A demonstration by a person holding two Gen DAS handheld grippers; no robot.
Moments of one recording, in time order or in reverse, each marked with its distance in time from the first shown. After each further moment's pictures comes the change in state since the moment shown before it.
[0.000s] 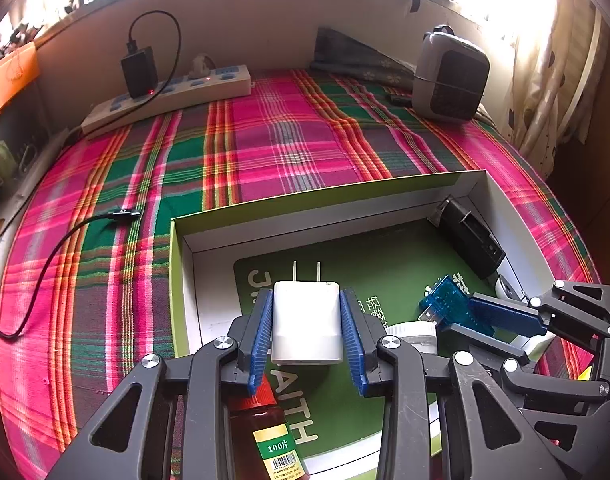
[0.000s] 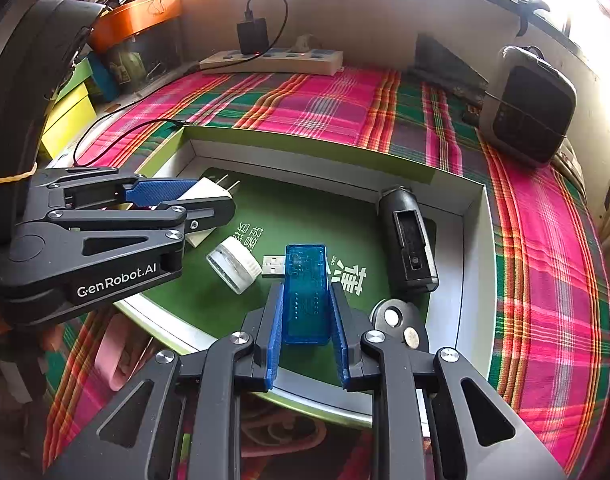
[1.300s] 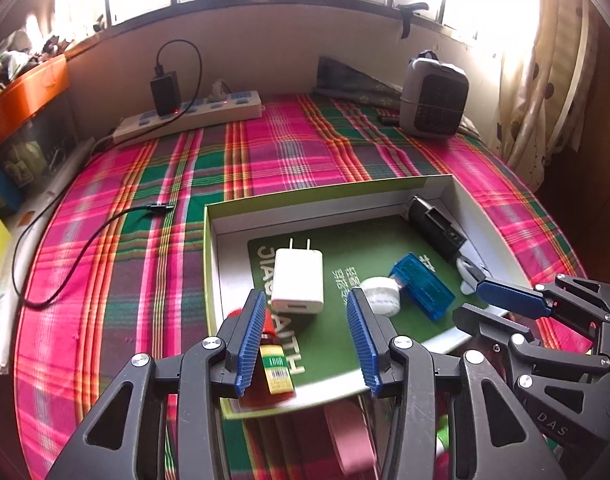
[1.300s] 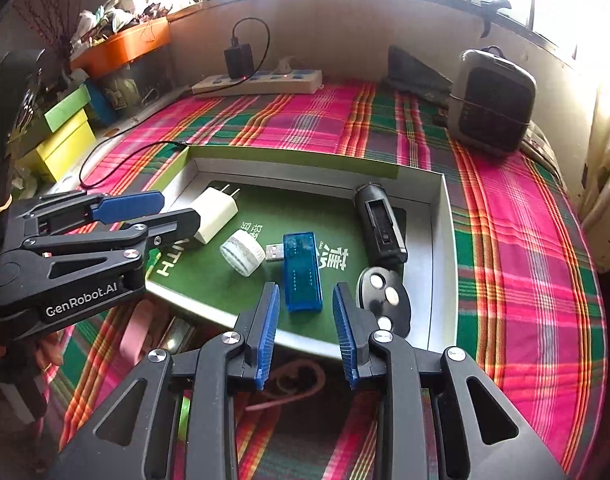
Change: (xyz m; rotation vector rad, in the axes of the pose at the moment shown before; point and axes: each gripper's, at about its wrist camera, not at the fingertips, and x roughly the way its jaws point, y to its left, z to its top) left arm -0.057 -0.009 -0.028 -0.013 -0.085 0.023; right arm -0.042 0.001 -0.020 0.080 -0.076 -0.021
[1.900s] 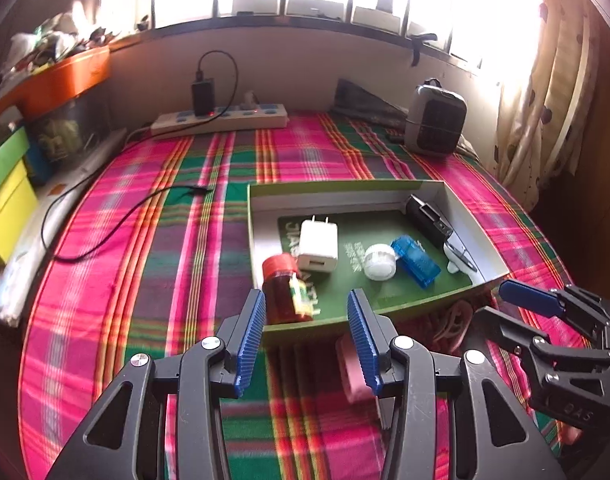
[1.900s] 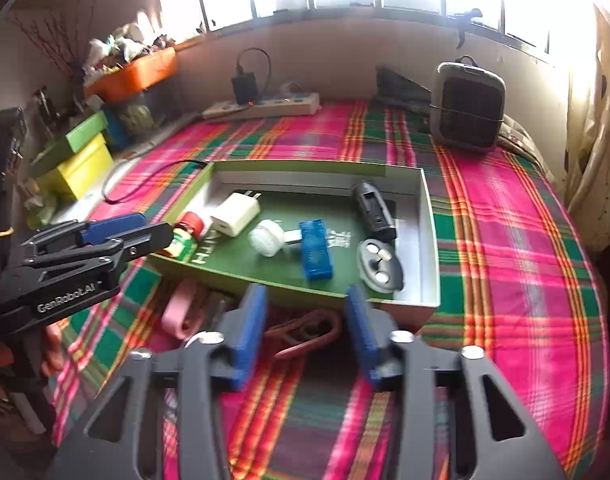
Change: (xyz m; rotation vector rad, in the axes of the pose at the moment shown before) left arm -0.049 0.017 -0.038 -0.080 -0.064 0.014; right arm -0.045 0.010 -0.031 0.064 -0.090 0.046
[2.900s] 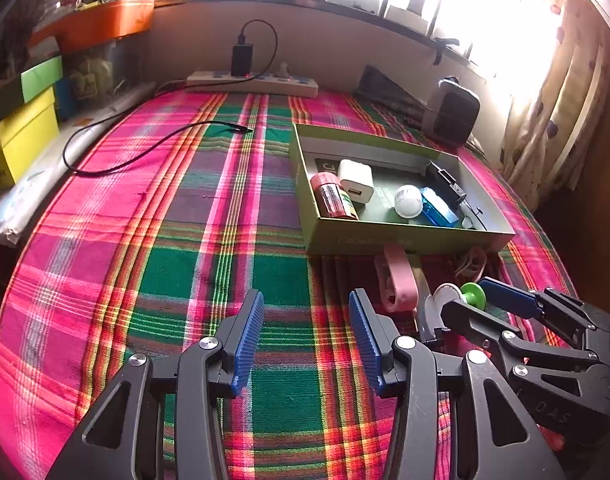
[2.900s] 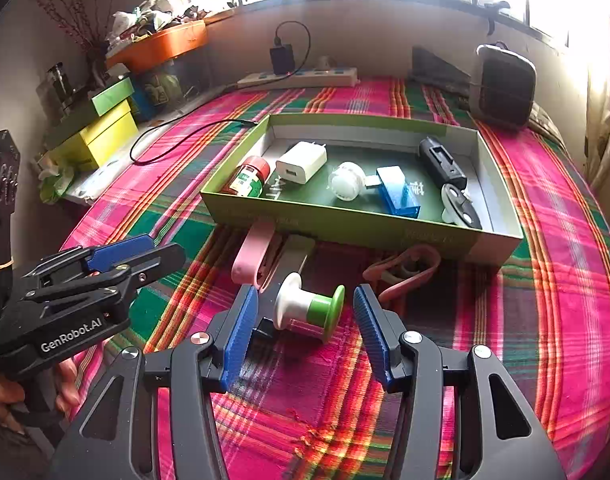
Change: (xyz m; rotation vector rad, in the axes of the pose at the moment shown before) left arm -0.014 0.036 -0.060 -0.108 0.018 -0.030; right arm 0.018 0.054 -0.034 -0.027 0.060 0.003
